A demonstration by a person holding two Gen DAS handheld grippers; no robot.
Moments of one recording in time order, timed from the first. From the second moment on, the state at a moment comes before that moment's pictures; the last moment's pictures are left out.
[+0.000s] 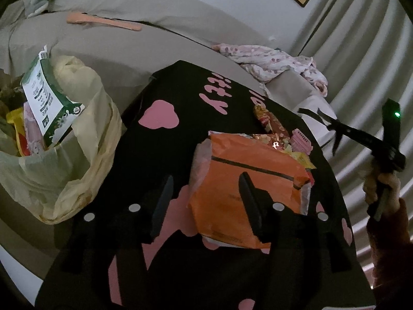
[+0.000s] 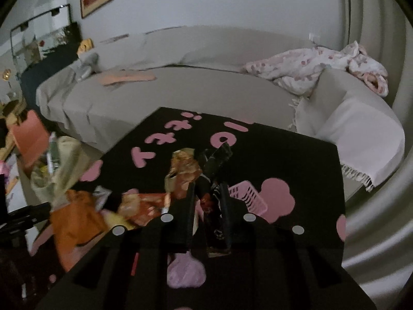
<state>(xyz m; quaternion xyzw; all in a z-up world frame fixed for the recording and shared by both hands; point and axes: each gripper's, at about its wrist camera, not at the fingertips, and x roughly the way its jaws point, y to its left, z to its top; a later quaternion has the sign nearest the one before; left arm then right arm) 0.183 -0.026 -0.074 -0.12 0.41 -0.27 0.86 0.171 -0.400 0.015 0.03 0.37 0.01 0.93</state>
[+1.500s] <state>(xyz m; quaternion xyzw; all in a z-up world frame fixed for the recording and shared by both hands) 0.157 -0.032 0.004 -0.08 0.35 -0.27 0.90 0.087 -0.349 0.006 0.06 0.35 0.11 0.93</state>
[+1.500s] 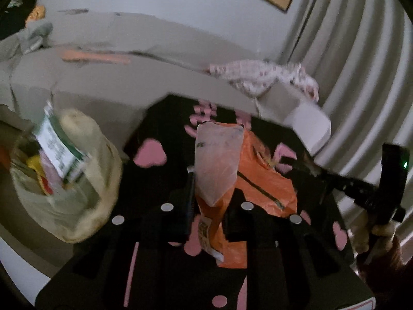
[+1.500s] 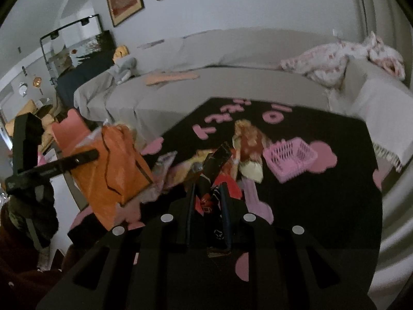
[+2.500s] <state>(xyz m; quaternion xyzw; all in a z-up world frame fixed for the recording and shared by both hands) 0.201 0.167 0.003 -0.16 0.25 0.09 0.95 0.148 -0.275 0.027 0.02 0.33 0.20 0.92</state>
